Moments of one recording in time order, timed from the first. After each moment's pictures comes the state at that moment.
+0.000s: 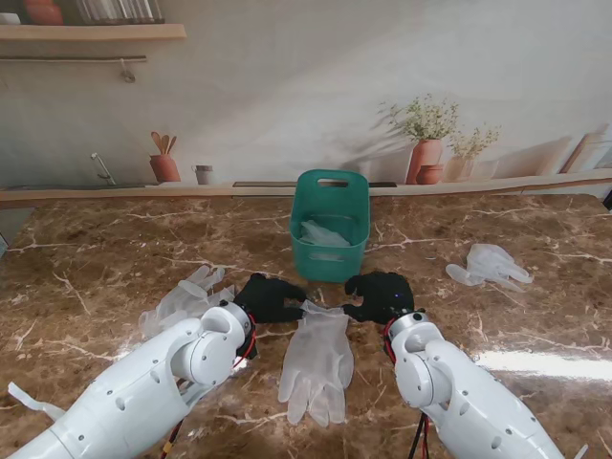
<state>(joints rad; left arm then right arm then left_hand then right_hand) 1.24 -1.15 -0.74 -1.34 0.59 0.09 0.02 -1.44 -1.11 0.98 -1.38 -0.90 0.13 -0.26 0.68 -0.31 0.57 -0.12 0.65 0.07 0.29 0.22 0.64 0.10 0.30 0.33 0.41 0.19 0.28 0.56 -0.06 0.20 0.66 0.64 0.28 -0.62 1.00 -0.14 0.78 -0.11 0.41 0.59 0.93 -0.07 0.36 0.56 0.86 -0.01 0.52 0.58 0.48 0.10 1.15 0.67</state>
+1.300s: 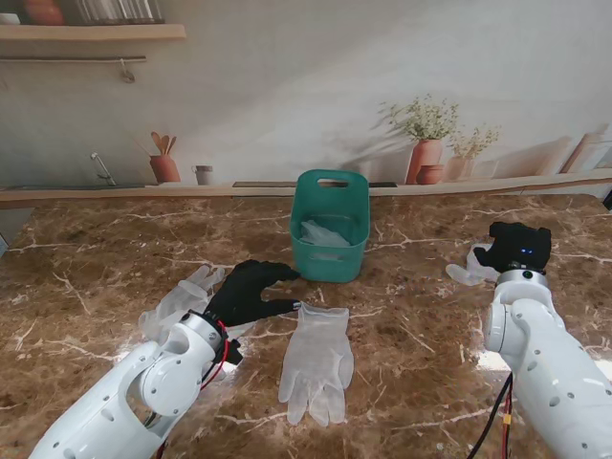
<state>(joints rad) 1.53 -1.13 -1.04 -1.59 0.58 -0.14 0.12 -1.38 -1.07 1.36 -1.24 -1.15 0.40 -0.29 0.68 -0.23 0.19 -0.08 0.58 0.07 0.23 0.18 0.50 0.06 0.27 0.23 0.33 0.12 0.20 0.41 -0.03 0.06 0.42 0.42 0.27 -0.59 0.94 -0.12 0.74 -0.10 0.37 0.57 0.87 -0.07 0.34 0.50 0.83 -0.01 0.43 0.53 0.45 0.09 1.03 0.65</state>
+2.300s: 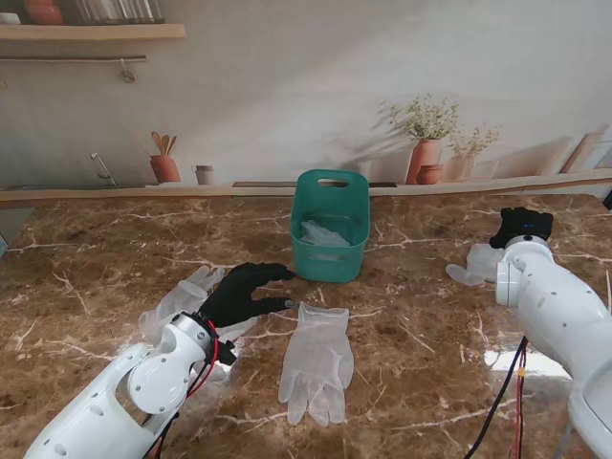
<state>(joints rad) 1.53 -1.13 -1.08 -1.54 0.46 -0.26 0.09 -0.74 -1.08 0.64 -0.38 -0.68 0.32 -0.37 0.77 -0.19 0.03 -0.07 0.58 0.07 0.22 0.18 0.50 0.06 0.24 0.22 0.33 0.12 0.17 0.39 -0.03 0.06 0.42 0.41 0.31 -0.57 1.03 -0.12 0.47 -0.01 0.26 0.52 0.54 -0.07 0.30 0.40 0.62 -0.04 0.32 0.43 0.39 0.07 0.97 0.65</state>
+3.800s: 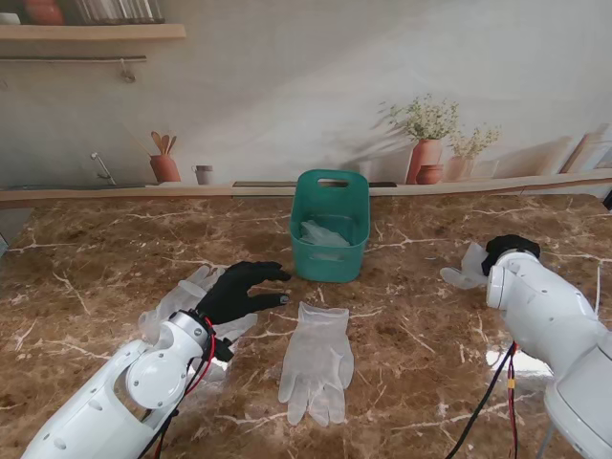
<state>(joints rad) 1.52 -1.13 -1.09 -1.51 0.43 -0.26 0.08 -0.73 -1.15 0.60 -0.26 -0.52 0.24 -0.24 0.77 -0.19 0.03 -0.07 0.64 0.05 0.25 0.22 0.50 0.05 0.24 0.22 0.33 0.11 0.17 0.39 -0.03 0.06 0.36 0.41 0.48 -0.80 1.09 -0.28 0.79 -0.31 0.86 0.77 0.82 -0.17 0.64 0.86 0.84 -0.11 0.77 0.74 0.50 0.07 1.17 0.66</state>
